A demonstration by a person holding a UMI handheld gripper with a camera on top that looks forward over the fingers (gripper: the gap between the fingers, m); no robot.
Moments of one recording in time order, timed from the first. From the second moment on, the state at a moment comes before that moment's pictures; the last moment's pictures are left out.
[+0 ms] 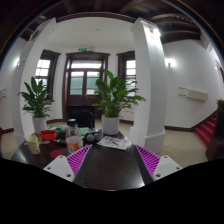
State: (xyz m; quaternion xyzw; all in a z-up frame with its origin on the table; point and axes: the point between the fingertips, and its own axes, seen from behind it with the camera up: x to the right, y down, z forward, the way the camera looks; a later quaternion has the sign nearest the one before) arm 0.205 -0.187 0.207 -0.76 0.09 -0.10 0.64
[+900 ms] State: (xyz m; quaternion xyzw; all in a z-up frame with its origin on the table) arm 0.087 -0.013 0.138 -0.75 -0.01 0.01 0.67
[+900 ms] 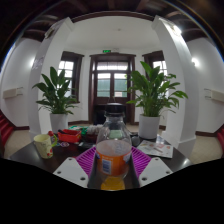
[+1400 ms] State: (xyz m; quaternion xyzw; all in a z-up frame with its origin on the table) arm 0.075 -0.007 0.138 -0.75 -0.04 -0.01 0.66
